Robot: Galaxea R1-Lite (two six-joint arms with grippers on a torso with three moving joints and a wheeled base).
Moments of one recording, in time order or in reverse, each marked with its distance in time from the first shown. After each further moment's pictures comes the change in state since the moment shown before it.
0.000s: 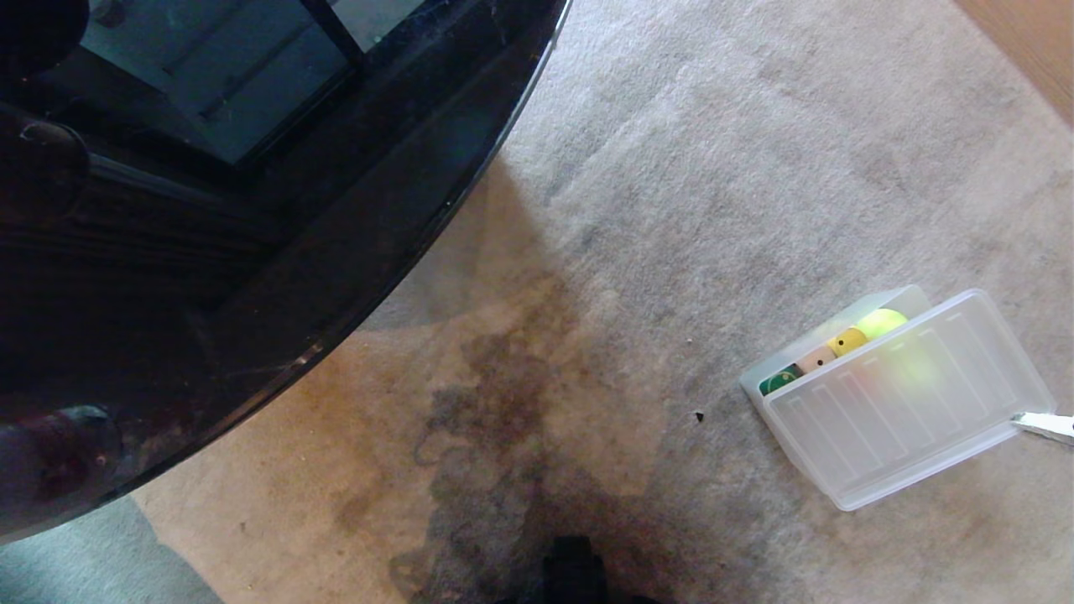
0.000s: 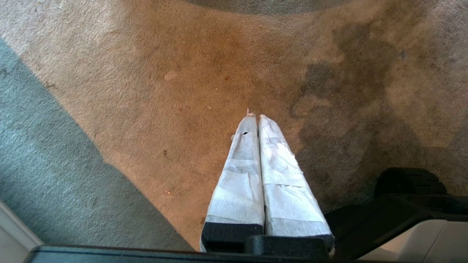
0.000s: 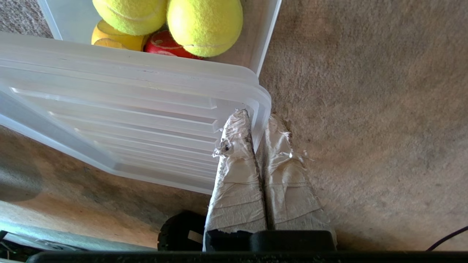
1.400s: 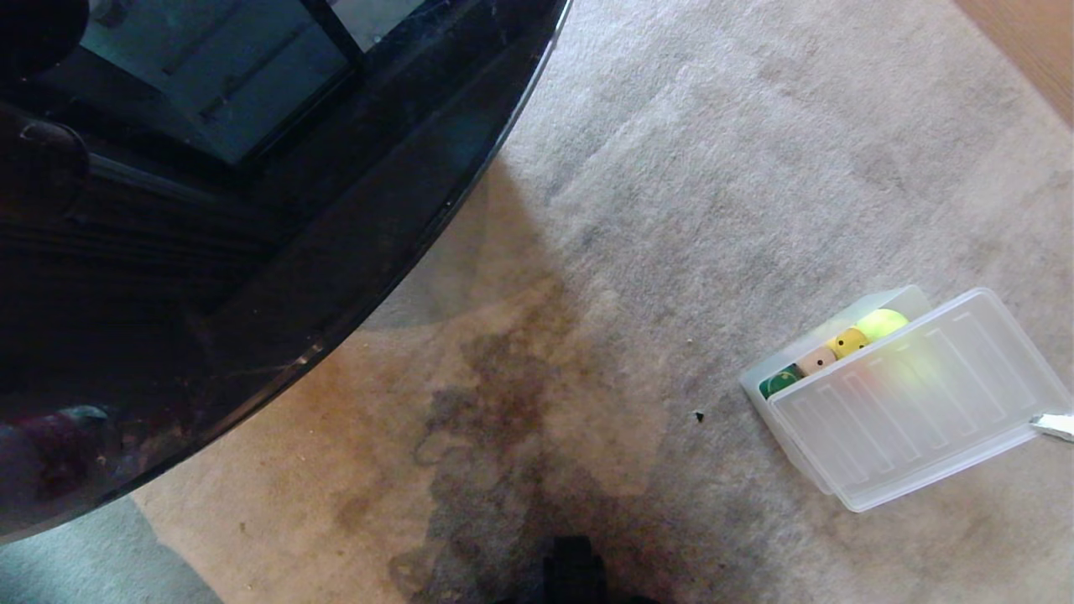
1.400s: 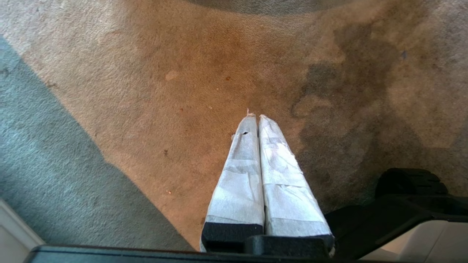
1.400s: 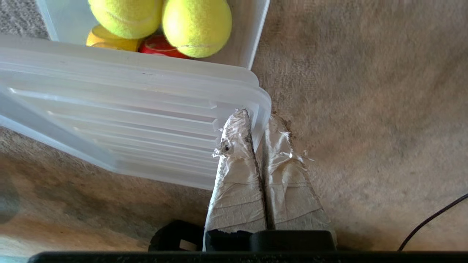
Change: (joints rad) left arm 0.000 0.000 0.000 0.000 0.000 0.000; right arm -0.001 -0.101 0.053 0.023 -0.105 0.011
